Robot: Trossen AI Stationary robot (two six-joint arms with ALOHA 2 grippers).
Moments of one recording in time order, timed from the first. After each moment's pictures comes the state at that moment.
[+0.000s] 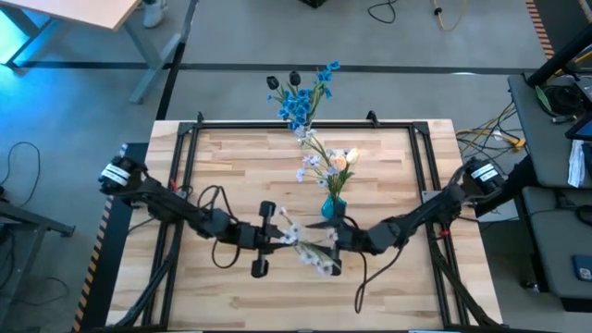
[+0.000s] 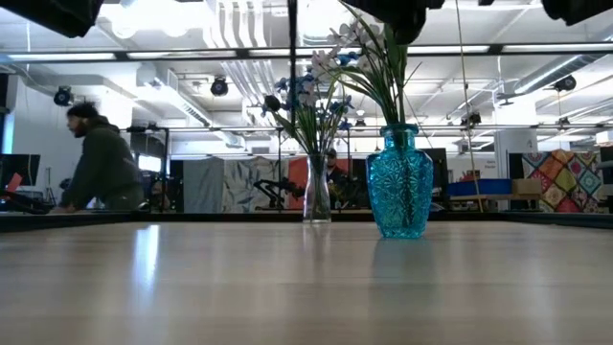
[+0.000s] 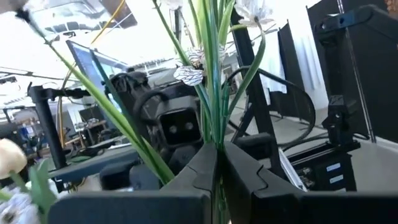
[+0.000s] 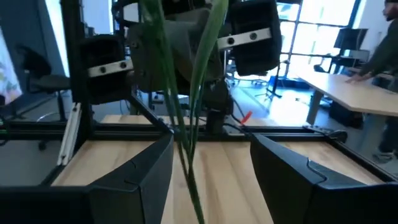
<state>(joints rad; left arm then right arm) -0.42 1.55 0.68 1.14 -0.22 0.33 0.46 1.67 0.77 0.95 0.56 -0.09</state>
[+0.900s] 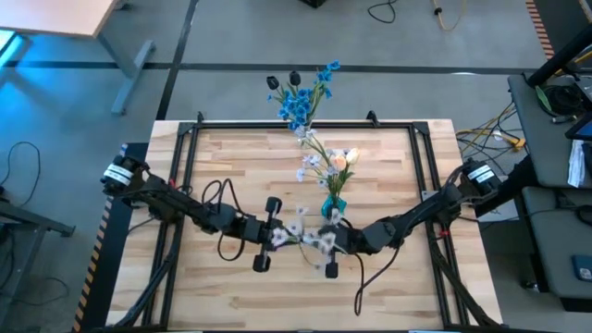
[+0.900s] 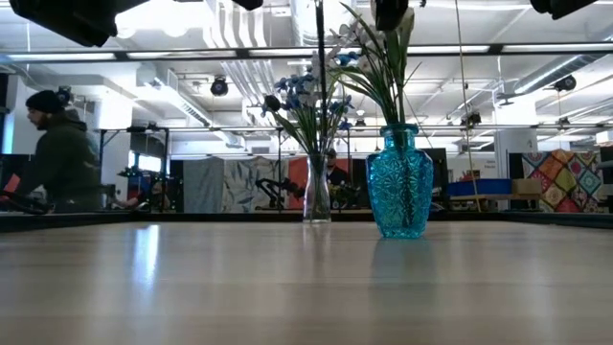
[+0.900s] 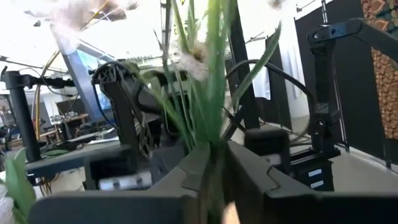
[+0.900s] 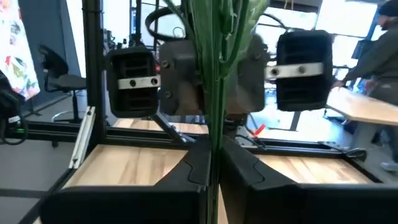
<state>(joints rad) -0.35 1.58 0.69 1.14 -0.10 0.23 0.44 1.70 0.83 0.93 0.47 -0.13</state>
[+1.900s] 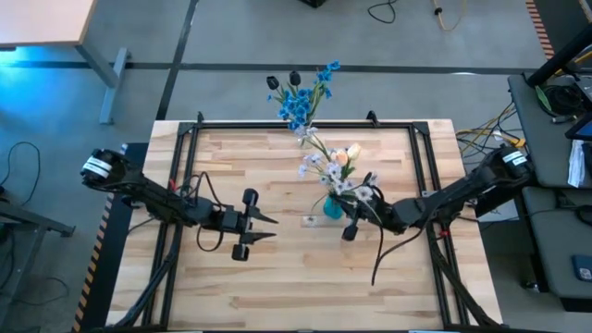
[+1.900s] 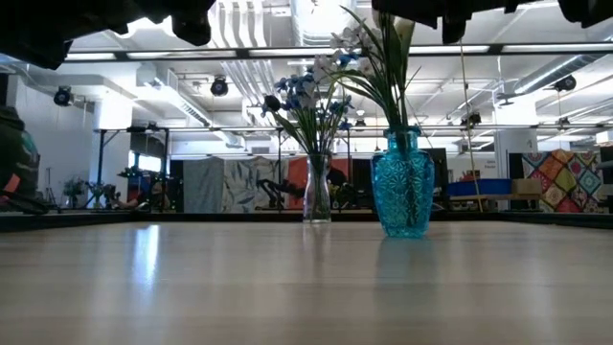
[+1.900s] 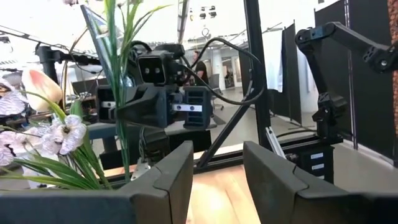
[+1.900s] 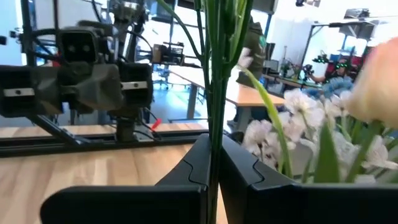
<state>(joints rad) -0.35 1.34 0.41 1.14 -0.18 0.17 0.38 1.34 0.58 0.87 0.76 -0.21</state>
